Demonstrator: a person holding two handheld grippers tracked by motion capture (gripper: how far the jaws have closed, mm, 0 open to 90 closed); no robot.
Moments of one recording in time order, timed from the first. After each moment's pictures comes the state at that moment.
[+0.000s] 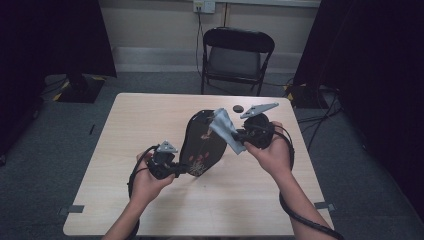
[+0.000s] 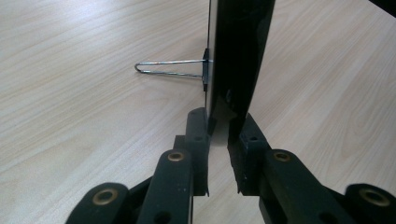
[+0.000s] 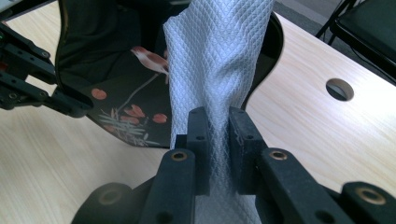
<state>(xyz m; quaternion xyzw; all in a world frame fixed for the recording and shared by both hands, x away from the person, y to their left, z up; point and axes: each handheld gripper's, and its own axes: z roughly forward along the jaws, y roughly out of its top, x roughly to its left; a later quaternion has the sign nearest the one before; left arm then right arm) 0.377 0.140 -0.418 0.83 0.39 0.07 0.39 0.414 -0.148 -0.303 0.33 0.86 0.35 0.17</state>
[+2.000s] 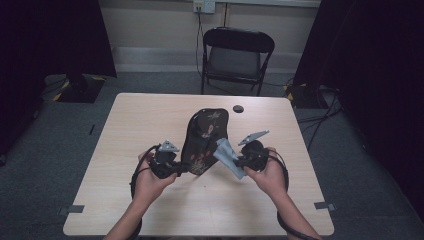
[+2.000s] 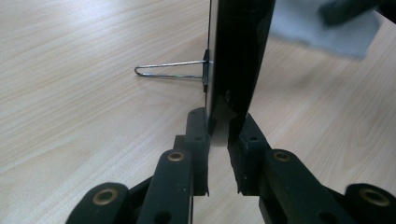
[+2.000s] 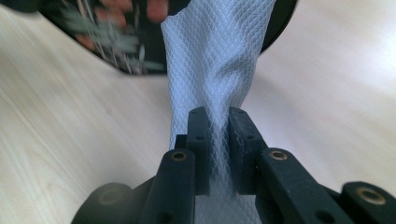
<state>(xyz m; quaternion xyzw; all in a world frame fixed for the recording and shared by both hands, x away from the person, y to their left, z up) 0.379 0.136 -0.419 0.82 0.40 0.07 0.39 0.407 -0.161 -0.392 0.36 0.88 0.29 0.11</state>
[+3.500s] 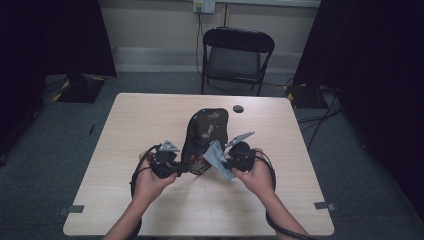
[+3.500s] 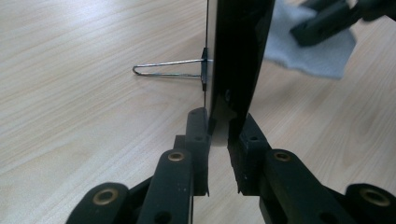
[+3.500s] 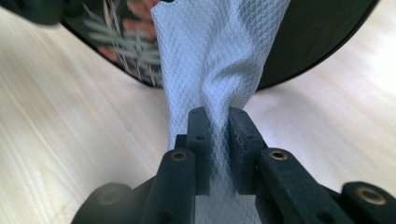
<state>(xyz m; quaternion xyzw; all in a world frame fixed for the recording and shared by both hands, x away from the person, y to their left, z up) 0.381 0.135 -0.419 0.83 0.39 0.07 0.39 0.411 -0.128 -0.414 0.34 0.89 0.29 0.09</state>
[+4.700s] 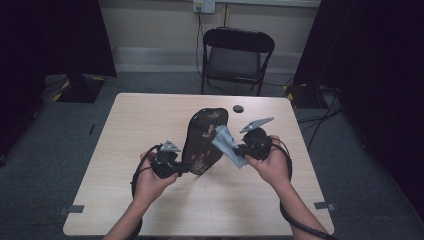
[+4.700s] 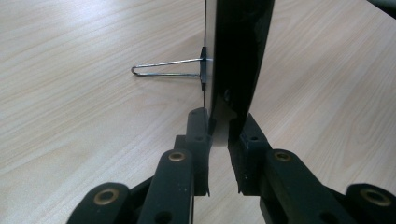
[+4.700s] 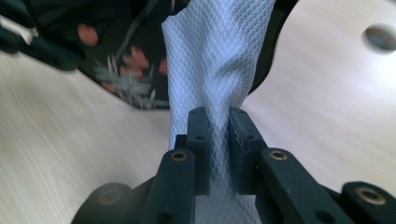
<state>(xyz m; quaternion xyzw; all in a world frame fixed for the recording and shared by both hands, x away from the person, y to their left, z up) 0.380 0.133 -0.418 0.83 0.39 0.07 0.39 0.413 -0.157 -0.346 0.35 0.87 0.32 0.13</state>
